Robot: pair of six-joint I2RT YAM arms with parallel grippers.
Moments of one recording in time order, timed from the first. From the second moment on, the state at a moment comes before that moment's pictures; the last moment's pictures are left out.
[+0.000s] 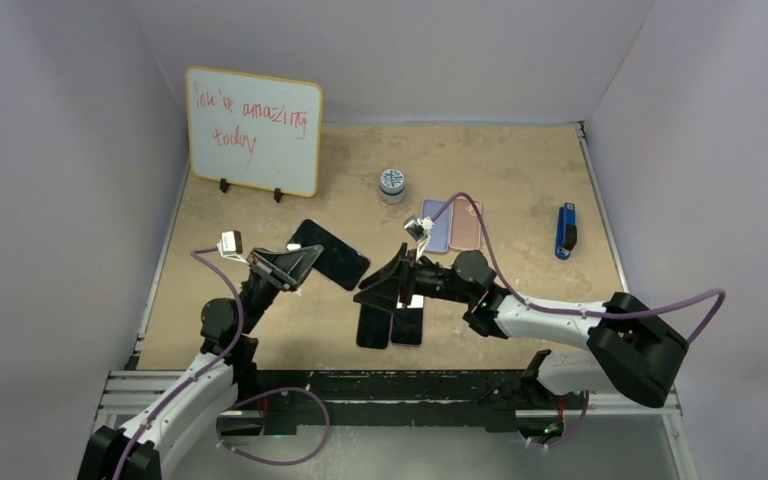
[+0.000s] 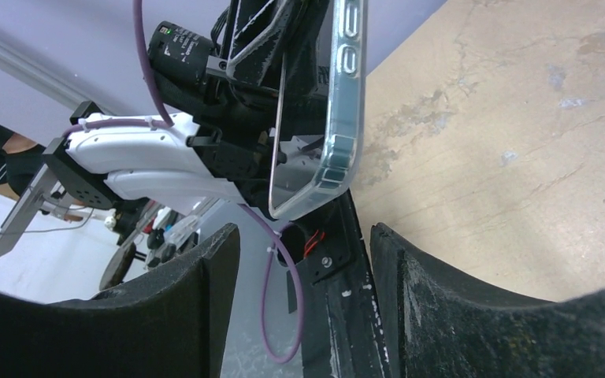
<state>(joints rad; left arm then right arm) -0.36 0.59 0.02 0.97 0.26 -1.41 0.89 1.29 0.48 0.89 -0.51 0.84</state>
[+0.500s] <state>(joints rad) -0.36 0.62 0.01 0.96 0.25 -1.47 0.92 1.36 0.48 1.03 -0.48 0.84</state>
